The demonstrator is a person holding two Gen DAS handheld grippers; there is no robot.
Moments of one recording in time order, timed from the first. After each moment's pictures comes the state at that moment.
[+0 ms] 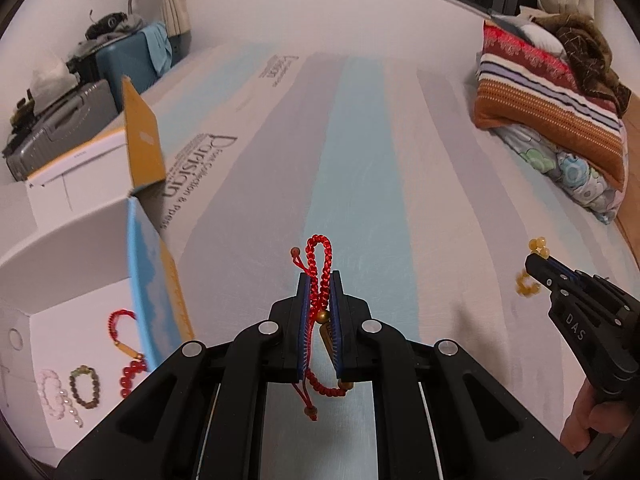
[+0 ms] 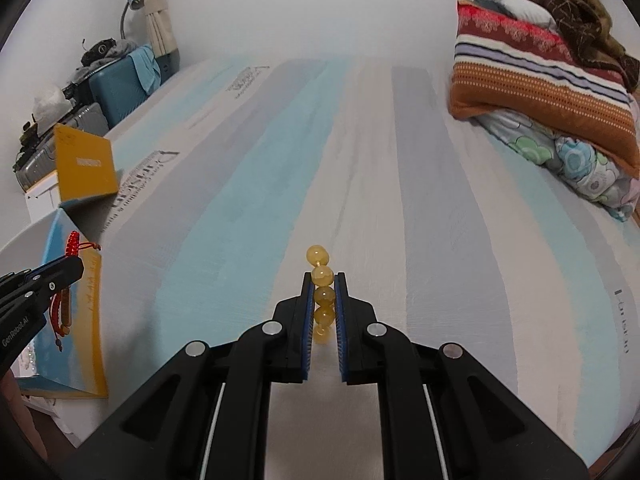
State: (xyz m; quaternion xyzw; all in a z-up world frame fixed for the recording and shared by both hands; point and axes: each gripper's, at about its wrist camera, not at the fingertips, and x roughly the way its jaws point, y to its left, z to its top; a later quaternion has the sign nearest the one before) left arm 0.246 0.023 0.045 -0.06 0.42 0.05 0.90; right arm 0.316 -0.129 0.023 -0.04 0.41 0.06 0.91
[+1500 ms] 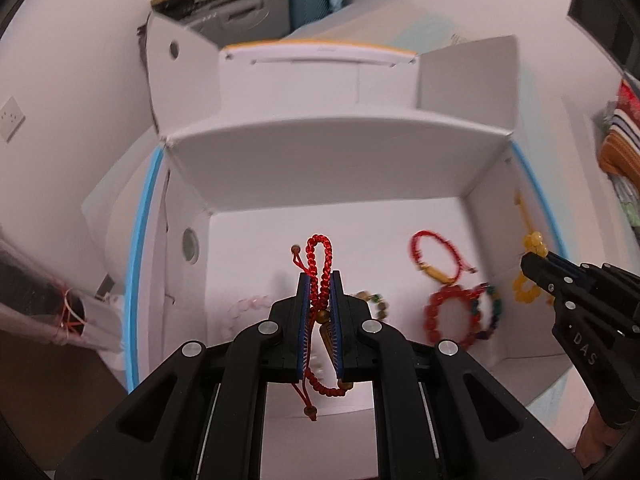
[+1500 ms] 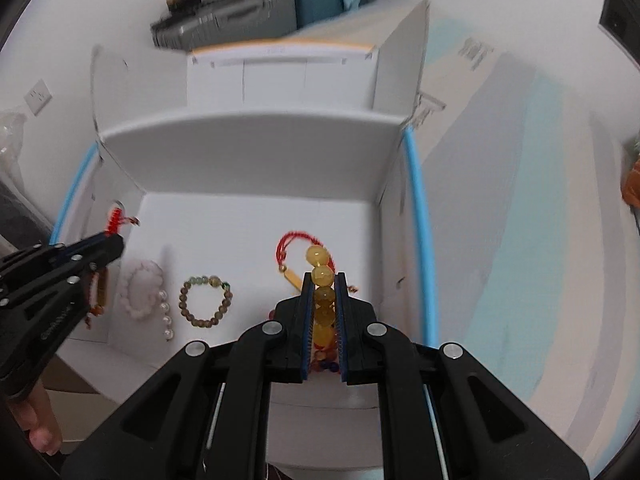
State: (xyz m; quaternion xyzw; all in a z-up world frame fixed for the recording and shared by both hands) left arm 0.104 0.298 0.027 -0.14 0.50 0.23 0.83; right arm 0.240 0.217 -0.003 -0.18 0.49 0.27 0.81
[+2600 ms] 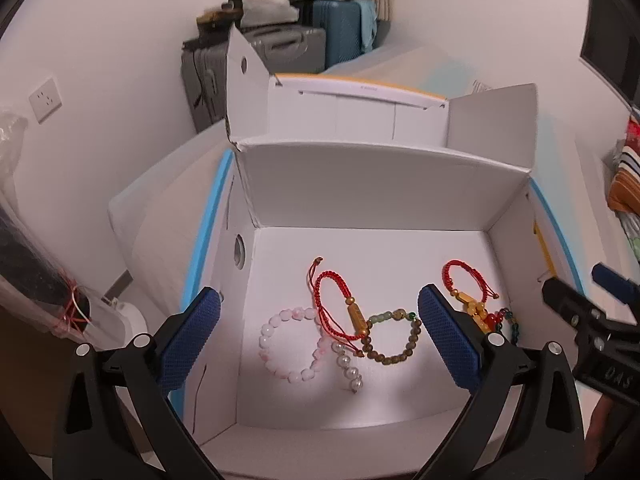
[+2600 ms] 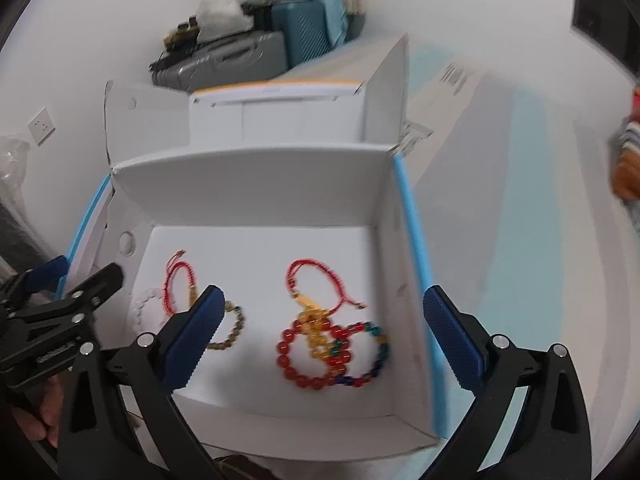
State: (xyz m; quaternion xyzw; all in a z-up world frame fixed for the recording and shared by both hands) left arm 0.053 0.308 0.038 -0.15 0.41 0.27 0.86; right arm 0.208 0.201 0.019 -0.13 0.41 0.26 0.86
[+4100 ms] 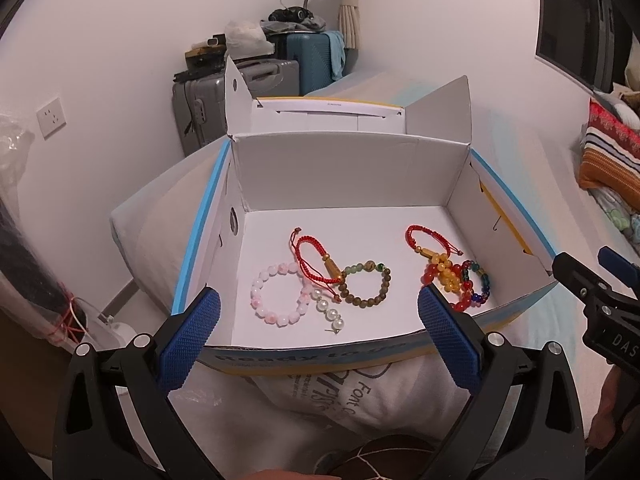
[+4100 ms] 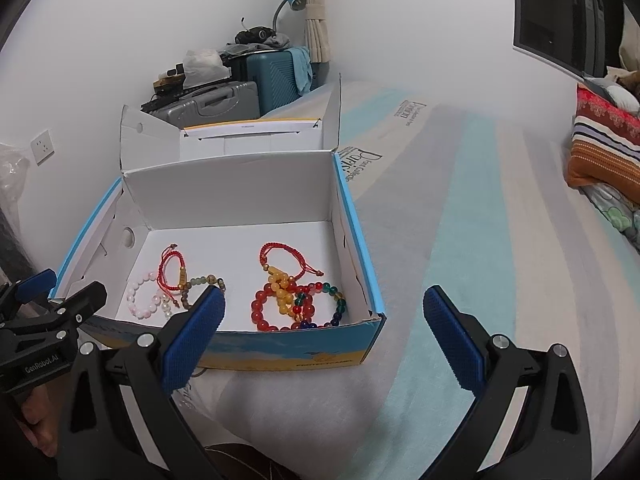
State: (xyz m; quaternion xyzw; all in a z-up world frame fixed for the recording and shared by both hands) left arm -0.018 0.250 0.036 -0.11 0.36 0.24 0.90; right arm 0.131 0.127 0.019 -0.10 0.34 0.23 0.91
